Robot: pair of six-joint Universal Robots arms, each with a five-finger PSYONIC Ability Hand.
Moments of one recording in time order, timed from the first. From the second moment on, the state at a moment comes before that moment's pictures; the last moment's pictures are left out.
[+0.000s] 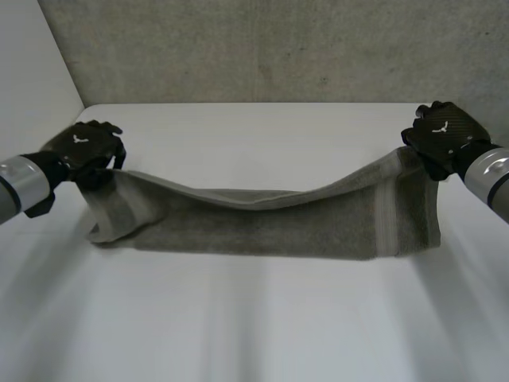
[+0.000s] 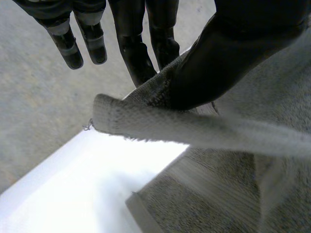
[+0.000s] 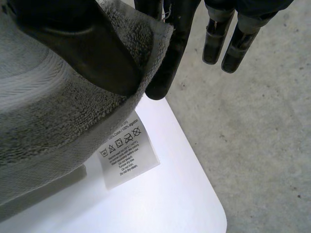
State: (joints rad) left arm 4.77 -2.03 -1.39 3.08 -0.91 3.63; right arm 1.66 -1.20 1.42 -0.03 1.20 2.35; left_hand 1.31 1.32 0.22 0.23 1.15; right_hand 1.32 1.34 0.21 0.23 1.16
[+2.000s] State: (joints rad) left arm 4.68 -2.33 -1.18 3.17 -1.10 3.78; right arm 1.72 -1.00 1.46 -0.29 1.29 2.44; left_hand 1.31 1.32 0.22 0.23 1.15; right_hand 1.32 1.34 0.21 0.23 1.16
